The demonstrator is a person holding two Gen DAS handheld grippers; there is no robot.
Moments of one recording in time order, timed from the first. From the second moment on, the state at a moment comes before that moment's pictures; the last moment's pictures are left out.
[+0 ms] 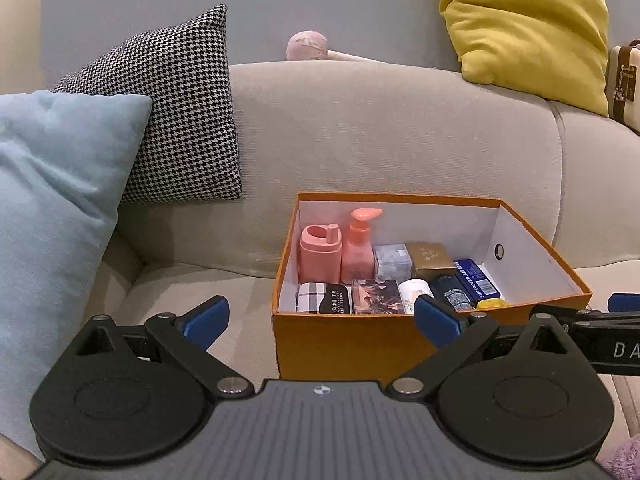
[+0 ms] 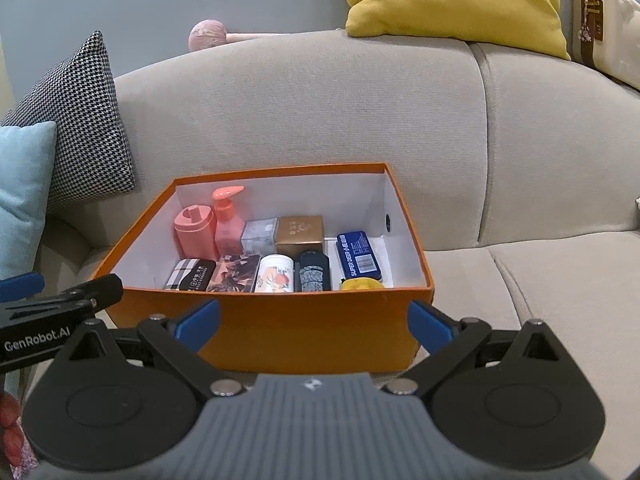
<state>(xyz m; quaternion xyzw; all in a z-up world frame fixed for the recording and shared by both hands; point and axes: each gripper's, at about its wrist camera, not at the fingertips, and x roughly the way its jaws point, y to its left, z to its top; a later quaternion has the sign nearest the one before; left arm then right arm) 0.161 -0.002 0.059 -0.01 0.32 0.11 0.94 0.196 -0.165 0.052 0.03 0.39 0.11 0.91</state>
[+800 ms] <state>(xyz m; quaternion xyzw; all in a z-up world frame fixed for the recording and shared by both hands) 0.162 -0.006 0.060 -0.01 0.33 0.09 0.94 0.197 -0.165 0.051 0.03 0.39 0.11 0.91</state>
